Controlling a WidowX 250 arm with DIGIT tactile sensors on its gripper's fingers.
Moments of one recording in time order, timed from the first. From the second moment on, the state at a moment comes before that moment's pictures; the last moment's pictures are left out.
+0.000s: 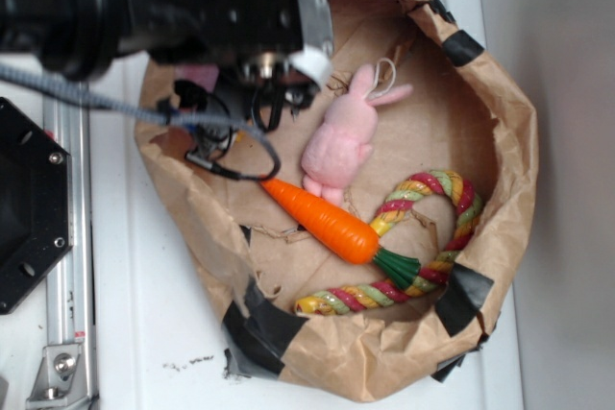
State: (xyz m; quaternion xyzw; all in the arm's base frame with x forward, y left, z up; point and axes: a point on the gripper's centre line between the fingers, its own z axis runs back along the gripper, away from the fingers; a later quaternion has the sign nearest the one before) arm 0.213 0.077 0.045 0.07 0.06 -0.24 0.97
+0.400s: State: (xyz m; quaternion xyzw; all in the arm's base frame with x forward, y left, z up) arm 0.215 0.080 0.046 0.09 0.06 -0.23 0.97
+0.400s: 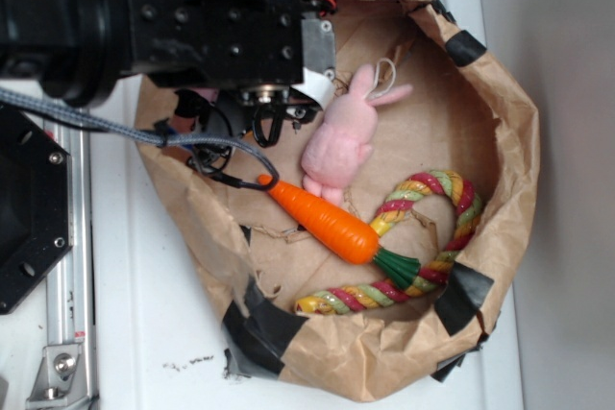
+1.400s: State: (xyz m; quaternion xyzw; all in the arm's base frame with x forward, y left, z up) arm 0.212 0.044 0.016 0.11 0.06 -0.27 0.95
